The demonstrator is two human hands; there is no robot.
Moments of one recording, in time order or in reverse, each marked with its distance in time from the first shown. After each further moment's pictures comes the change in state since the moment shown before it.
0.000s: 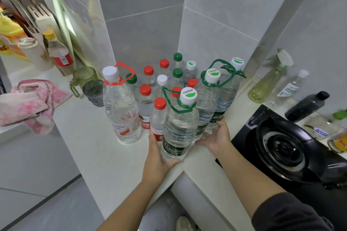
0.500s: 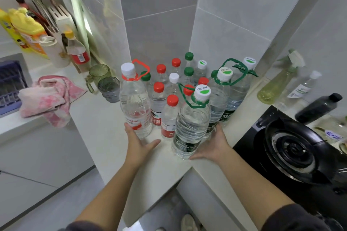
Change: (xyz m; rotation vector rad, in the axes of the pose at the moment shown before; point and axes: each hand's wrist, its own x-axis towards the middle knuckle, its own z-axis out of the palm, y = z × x) left_hand 0.017 -0.039 -0.078 -0.006 0.161 -0.198; right_hand -0.011 0.034 -0.003 -0.124 -0.224 0.472
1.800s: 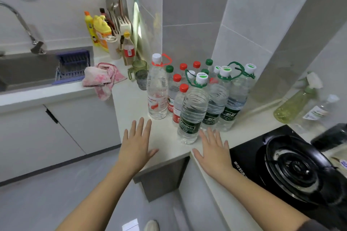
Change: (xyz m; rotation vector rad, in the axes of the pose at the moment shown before) left_hand -0.174 0.085 -0.018 1.130 0.073 0.066; right_hand -0.097 0.049 -0.043 -2.408 0.324 -0.768
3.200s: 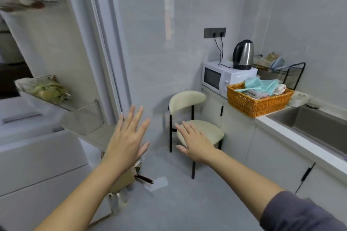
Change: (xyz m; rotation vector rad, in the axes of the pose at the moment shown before) left_hand -0.534 -0.189 -0.161 0.695 0.412 -1.251; right_hand -0.259 -0.578 -0.037 -0.066 -0.098 -1.941
